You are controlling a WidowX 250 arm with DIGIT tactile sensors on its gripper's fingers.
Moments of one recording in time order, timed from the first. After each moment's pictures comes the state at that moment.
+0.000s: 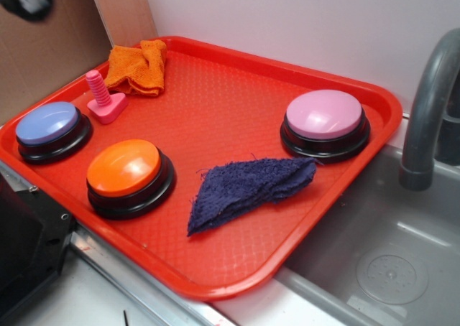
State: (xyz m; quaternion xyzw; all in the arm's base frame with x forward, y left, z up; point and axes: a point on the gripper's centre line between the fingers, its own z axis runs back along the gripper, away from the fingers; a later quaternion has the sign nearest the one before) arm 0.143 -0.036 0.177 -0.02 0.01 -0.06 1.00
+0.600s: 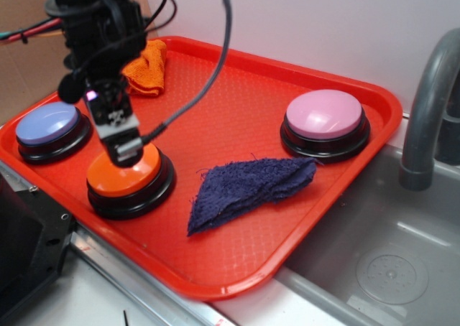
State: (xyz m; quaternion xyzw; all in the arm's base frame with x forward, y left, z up) arm 0.143 -0.052 0.090 0.02 0.01 -0.15 0.99
